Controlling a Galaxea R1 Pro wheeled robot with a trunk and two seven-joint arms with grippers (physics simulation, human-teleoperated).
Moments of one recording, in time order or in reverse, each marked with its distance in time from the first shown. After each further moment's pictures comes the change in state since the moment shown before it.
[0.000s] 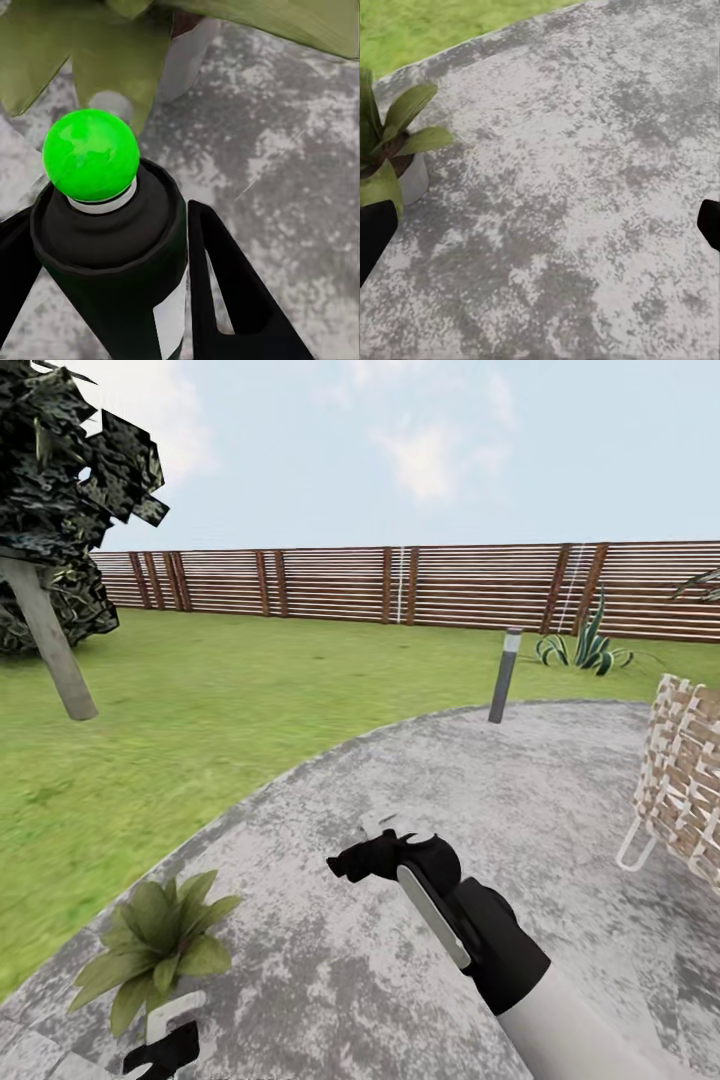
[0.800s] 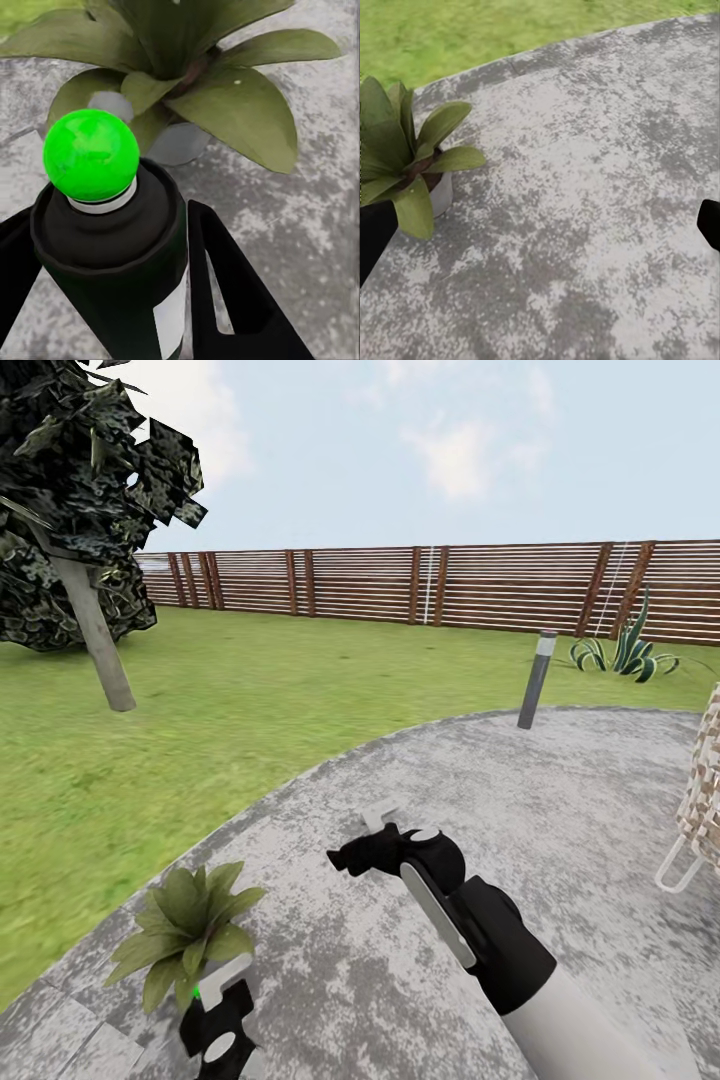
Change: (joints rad) left arm 0.000 -0.183 -0.160 -0.162 0.031 -0.183 0.404; right arm 0.000 -0.011 -0.002 -0.044 0.001 -0.007 0.000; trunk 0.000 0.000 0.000
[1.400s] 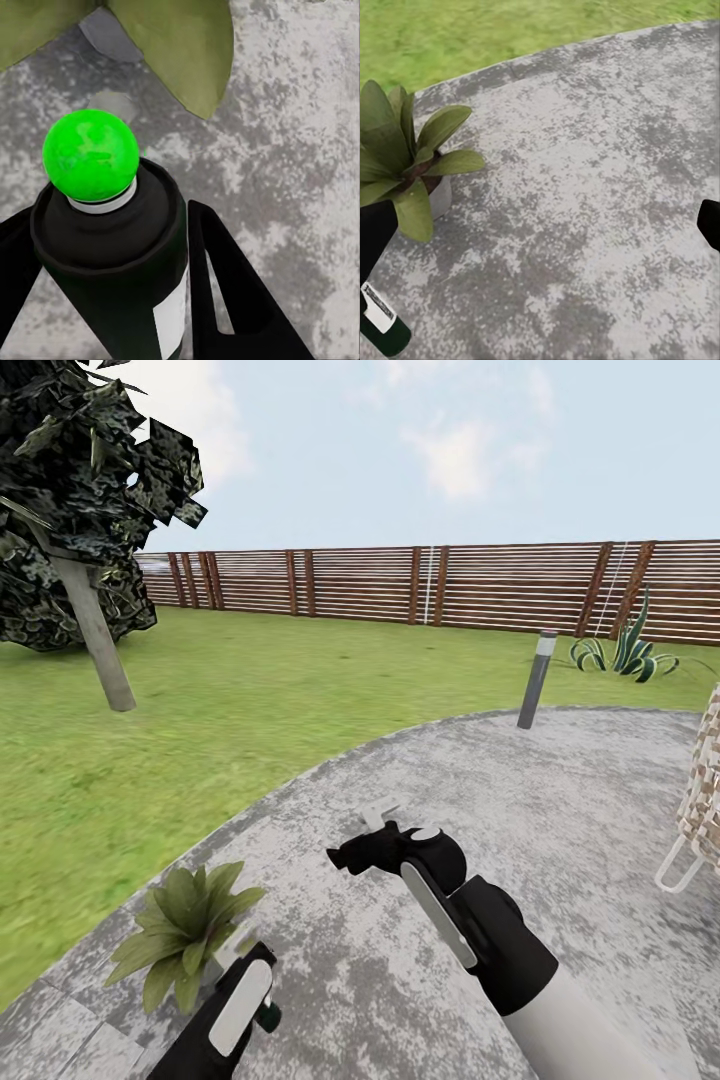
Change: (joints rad) left arm -0.188 -0.005 0.003 0.052 0.509 0.127 0.055; right arm 0.001 -0.001 0.000 -0.019 0.006 0.007 -0.001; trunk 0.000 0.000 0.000
